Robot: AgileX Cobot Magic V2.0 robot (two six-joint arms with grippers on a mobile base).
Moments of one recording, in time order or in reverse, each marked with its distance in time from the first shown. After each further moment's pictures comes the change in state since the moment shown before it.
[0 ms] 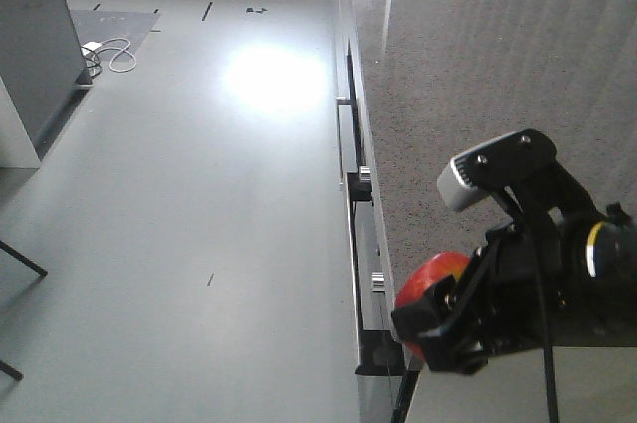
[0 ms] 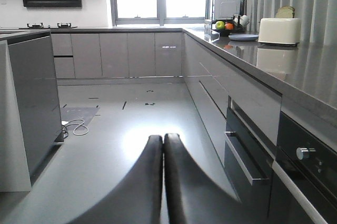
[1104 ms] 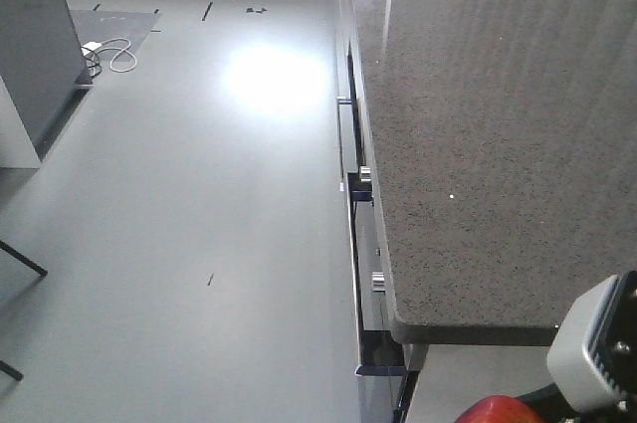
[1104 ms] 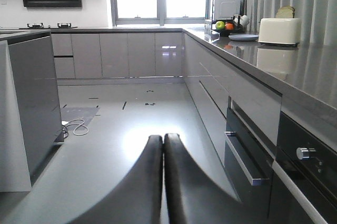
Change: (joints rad) left arm 0.000 0.000 0.000 0.000 0.000 0.000; right arm 0.155 -0.364 0.248 0.101 0.046 0.004
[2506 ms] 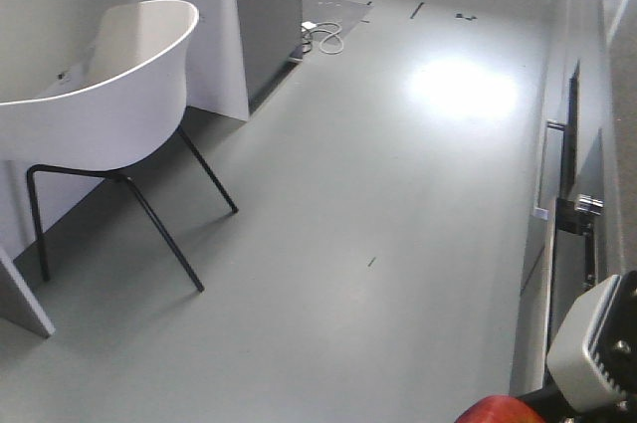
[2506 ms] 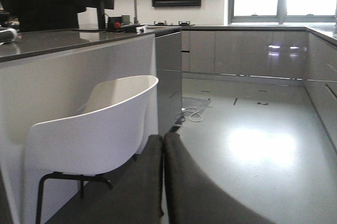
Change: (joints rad) left arm 0.000 0.000 0.000 0.000 0.000 0.000; right arm 0.000 0.000 0.000 0.000 0.001 0.000
